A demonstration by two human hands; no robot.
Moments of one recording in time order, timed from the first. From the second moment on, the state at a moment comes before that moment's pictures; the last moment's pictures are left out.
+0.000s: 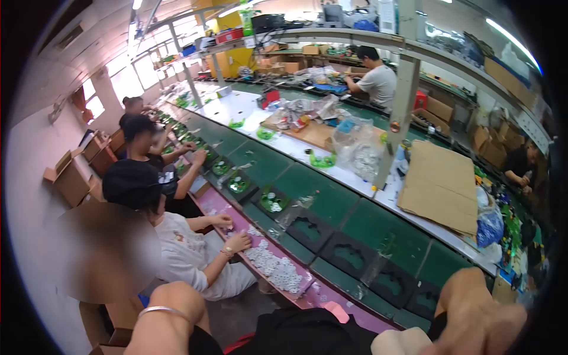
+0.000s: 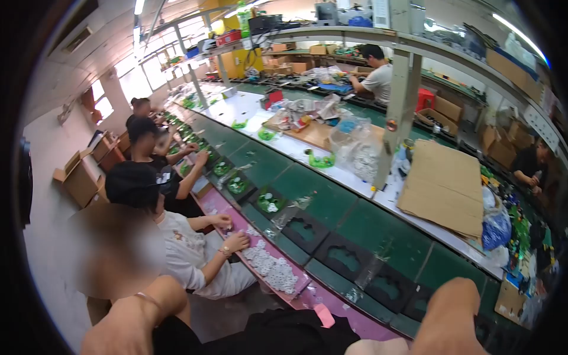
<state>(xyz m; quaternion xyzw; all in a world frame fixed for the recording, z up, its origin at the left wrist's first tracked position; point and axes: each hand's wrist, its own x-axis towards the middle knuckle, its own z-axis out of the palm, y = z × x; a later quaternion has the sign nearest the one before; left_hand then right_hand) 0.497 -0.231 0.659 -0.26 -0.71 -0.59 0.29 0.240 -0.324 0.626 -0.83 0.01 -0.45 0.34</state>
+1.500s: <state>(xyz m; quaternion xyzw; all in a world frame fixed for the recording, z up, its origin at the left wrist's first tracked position) 0.669 -0.576 0.250 0.35 -0.47 -0.75 0.30 0.425 -0.764 0.161 -0.70 0.60 -0.28 0.27</state>
